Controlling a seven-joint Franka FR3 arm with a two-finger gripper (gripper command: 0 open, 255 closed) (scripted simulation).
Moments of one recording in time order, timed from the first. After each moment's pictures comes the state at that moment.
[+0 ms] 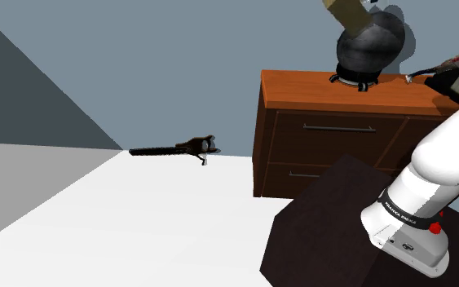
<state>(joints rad) -0.17 -0.18 -0.34 -1.67 -0.56 1.81 -1.02</state>
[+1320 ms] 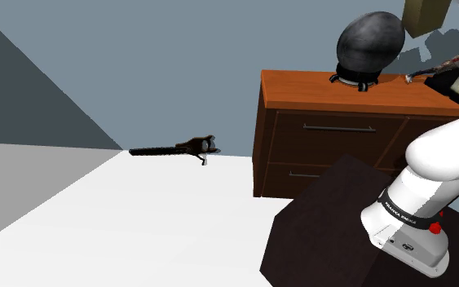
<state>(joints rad) -0.31 -0.52 -0.58 -1.93 -0.66 1.93 -1.35</state>
